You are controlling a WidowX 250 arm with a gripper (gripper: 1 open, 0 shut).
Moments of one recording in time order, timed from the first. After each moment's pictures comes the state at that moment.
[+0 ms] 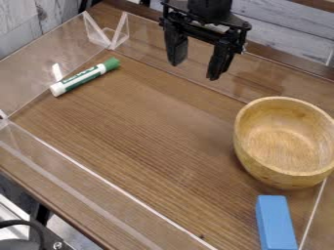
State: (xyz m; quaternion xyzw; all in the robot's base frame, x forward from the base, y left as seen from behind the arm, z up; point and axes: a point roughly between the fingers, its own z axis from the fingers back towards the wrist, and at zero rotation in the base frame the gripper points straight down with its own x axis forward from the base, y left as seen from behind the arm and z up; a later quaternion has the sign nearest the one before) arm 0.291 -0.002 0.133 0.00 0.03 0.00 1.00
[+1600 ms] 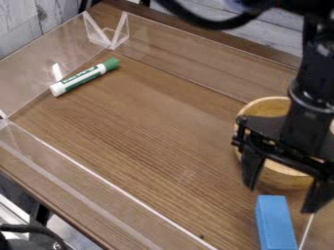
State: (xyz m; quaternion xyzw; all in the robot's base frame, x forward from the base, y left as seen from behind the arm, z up) arm 0.203 -0.149 0.100 -0.02 0.02 0.02 1.00
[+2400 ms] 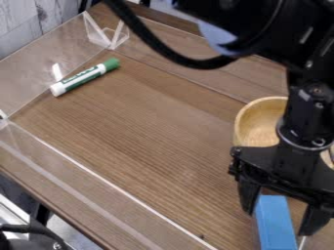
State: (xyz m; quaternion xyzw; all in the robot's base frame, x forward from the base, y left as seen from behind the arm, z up) arm 0.200 -0.154 0.076 -0.04 0.00 0.04 1.00
